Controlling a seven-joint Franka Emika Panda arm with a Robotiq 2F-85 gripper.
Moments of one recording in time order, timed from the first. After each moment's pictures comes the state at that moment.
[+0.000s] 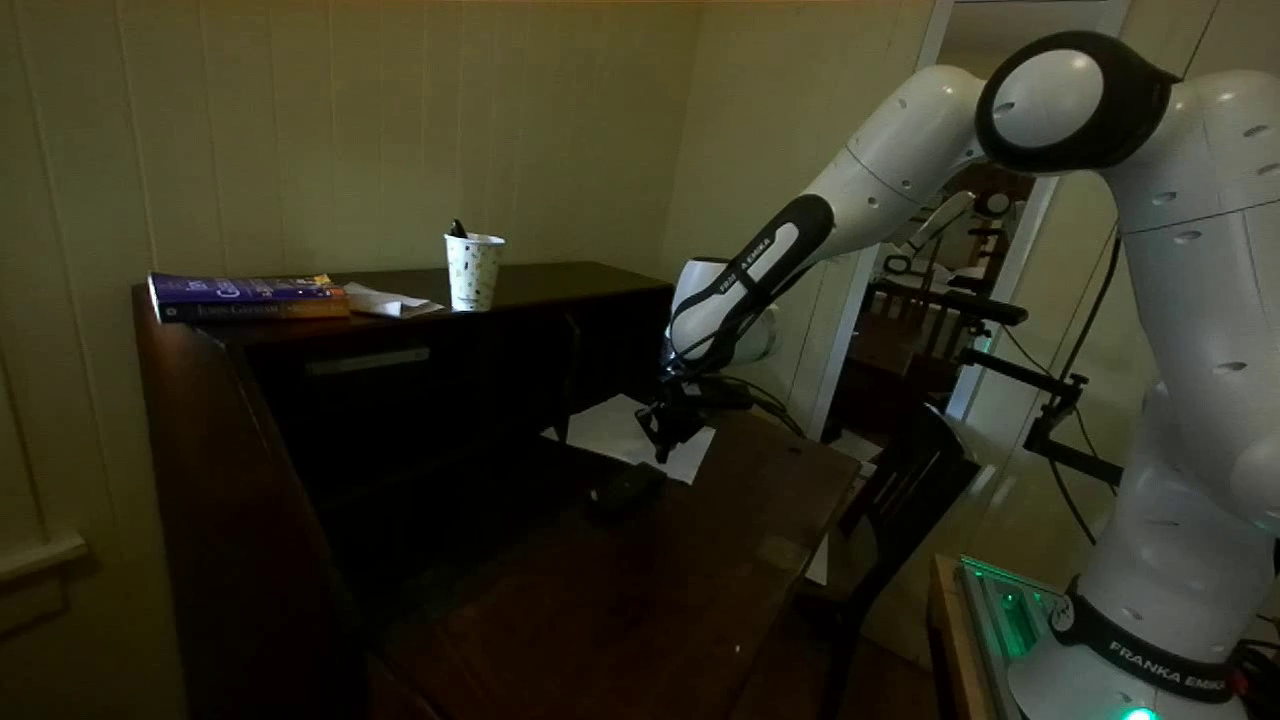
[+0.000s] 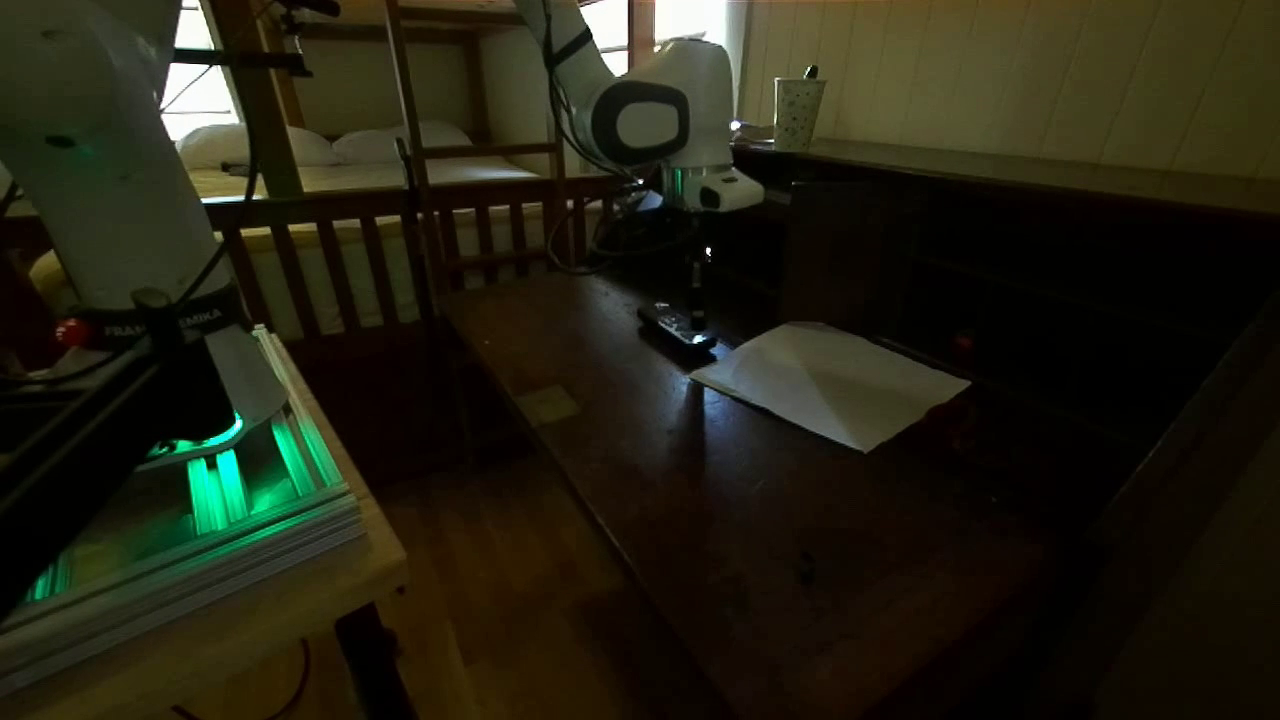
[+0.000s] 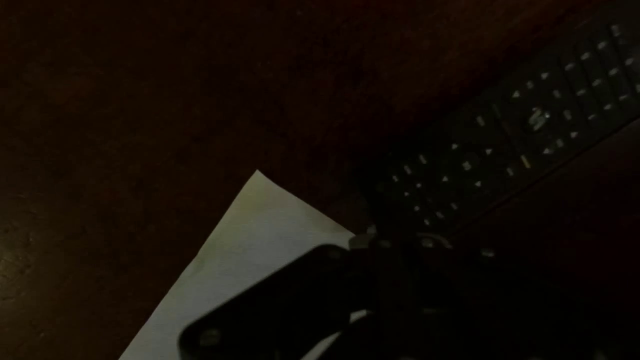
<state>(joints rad) -0.14 0.49 -0.19 -2.11 0.13 2.68 0.43</state>
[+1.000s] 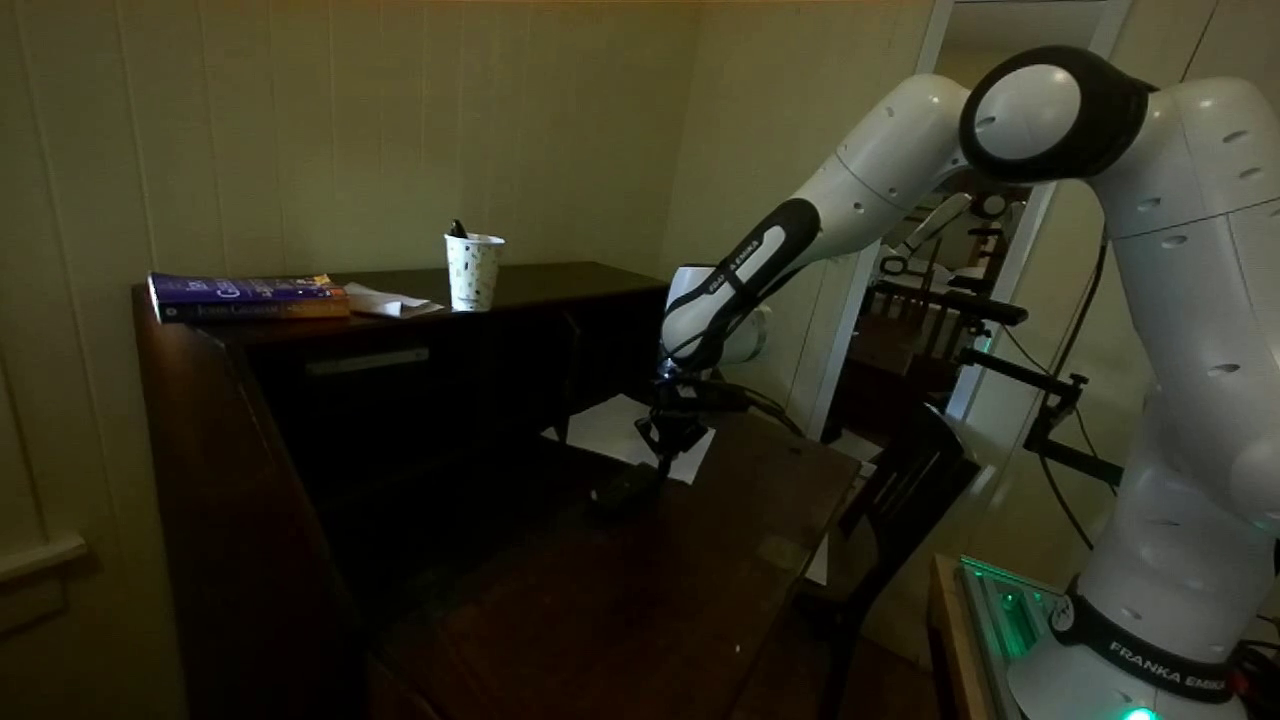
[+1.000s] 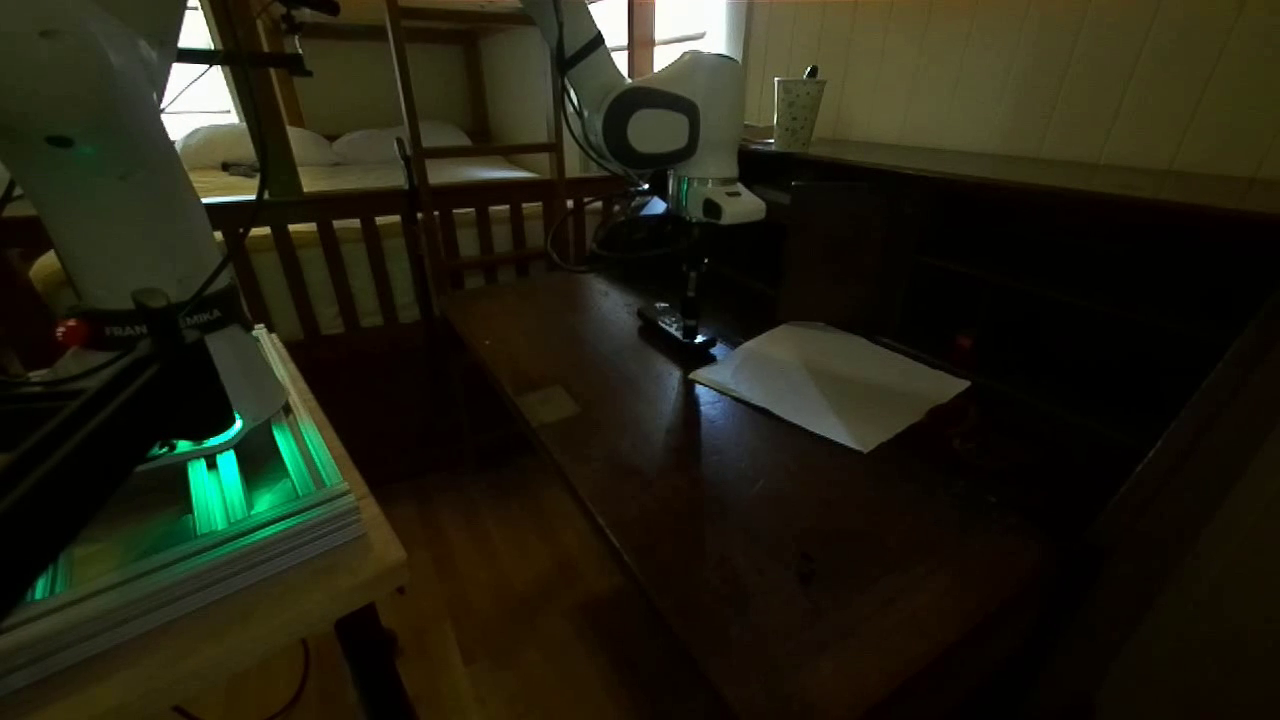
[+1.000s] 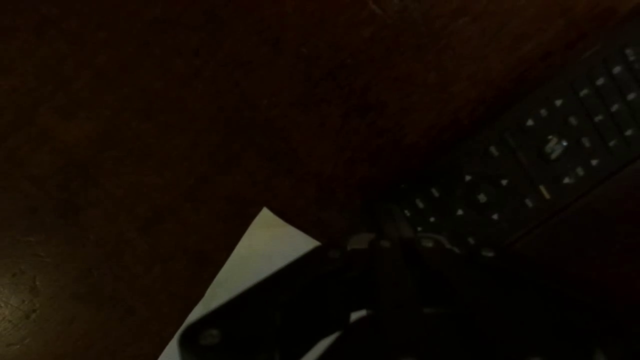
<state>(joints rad) -0.14 0.53 -0.19 -2.06 0.17 2.58 0.43</state>
